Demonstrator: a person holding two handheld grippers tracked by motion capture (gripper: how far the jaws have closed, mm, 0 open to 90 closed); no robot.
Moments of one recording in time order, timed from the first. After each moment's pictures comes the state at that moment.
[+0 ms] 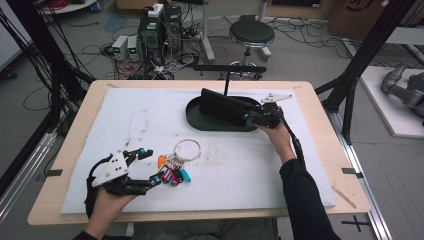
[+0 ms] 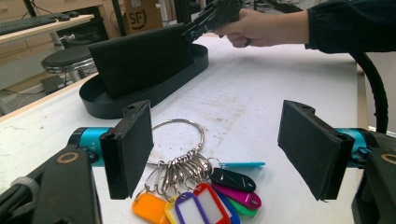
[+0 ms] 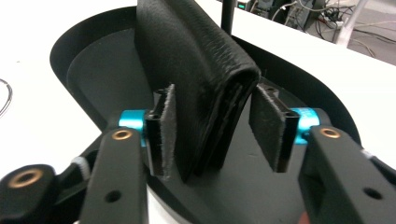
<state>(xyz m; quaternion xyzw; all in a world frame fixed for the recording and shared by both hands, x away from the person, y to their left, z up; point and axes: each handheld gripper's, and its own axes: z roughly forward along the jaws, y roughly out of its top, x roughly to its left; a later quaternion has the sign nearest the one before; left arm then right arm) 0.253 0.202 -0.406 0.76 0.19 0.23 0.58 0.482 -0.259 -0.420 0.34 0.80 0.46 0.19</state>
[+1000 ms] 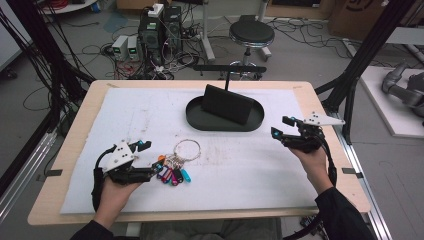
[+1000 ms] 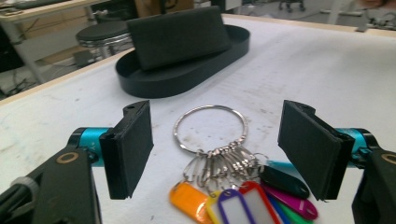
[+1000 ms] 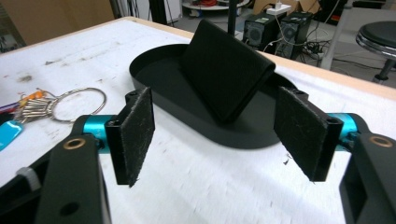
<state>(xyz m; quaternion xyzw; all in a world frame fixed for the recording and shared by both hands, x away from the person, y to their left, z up) 0.281 0.200 -0.413 0.75 0.27 0.25 0.55 0.360 -0.332 -0.382 0.34 0.75 0.53 0.21</state>
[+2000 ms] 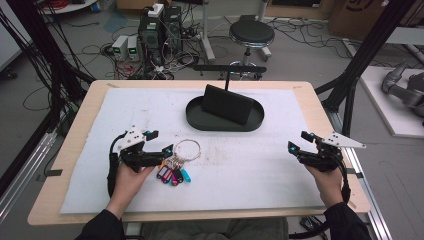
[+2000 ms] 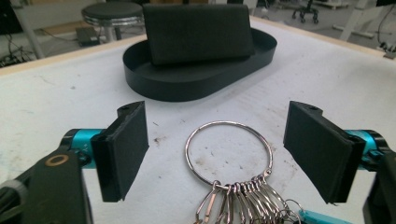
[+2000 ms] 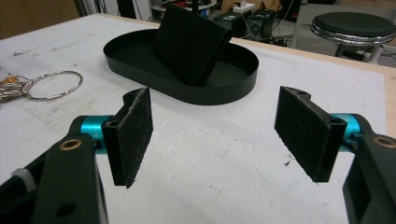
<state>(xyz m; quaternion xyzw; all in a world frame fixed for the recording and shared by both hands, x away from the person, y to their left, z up) 0.326 0.179 -0.418 0.74 0.33 0.22 0.55 0.315 -0.371 -0.405 0.39 0.72 0.52 0.25</state>
